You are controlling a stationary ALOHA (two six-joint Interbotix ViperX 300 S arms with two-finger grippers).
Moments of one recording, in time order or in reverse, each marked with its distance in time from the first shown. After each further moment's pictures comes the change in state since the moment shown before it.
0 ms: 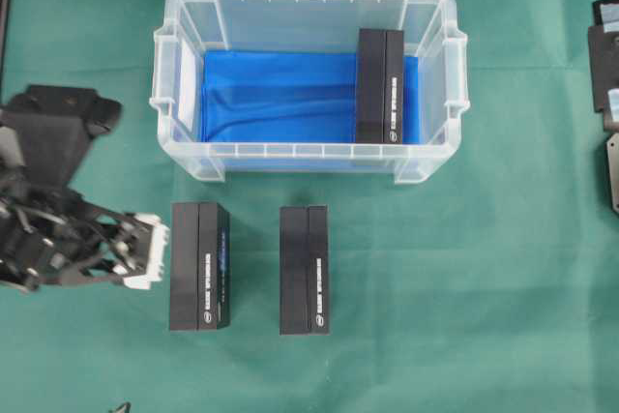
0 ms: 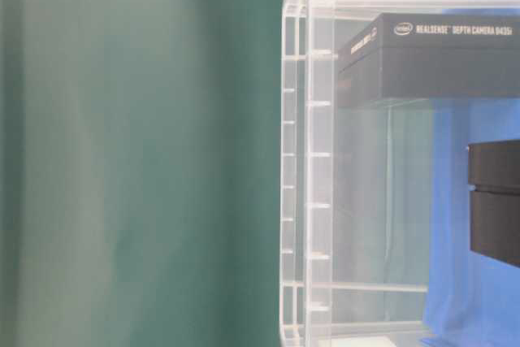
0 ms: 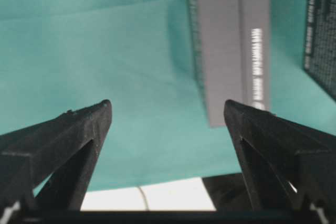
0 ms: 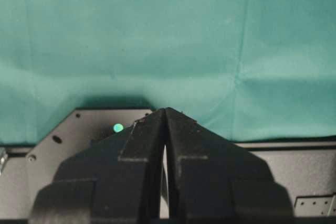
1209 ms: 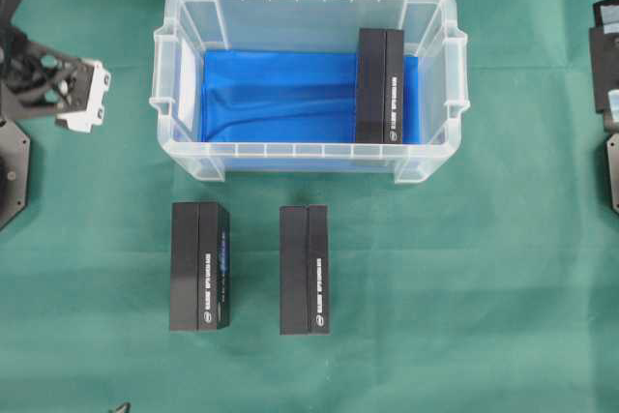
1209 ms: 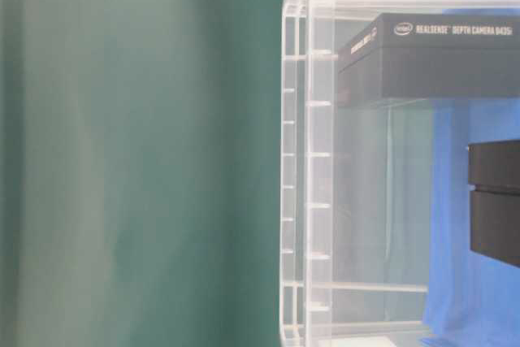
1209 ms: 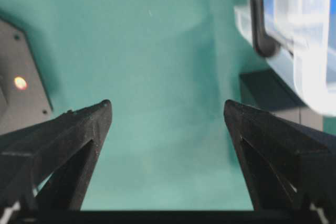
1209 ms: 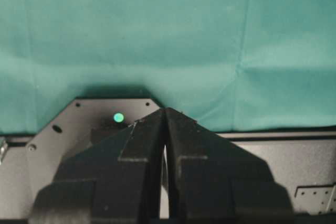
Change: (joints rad) left arm 0.535 -0.250 0.167 -0.009 0.021 0.595; right arm 0.000 0.000 0.000 0.000 0.028 0.000
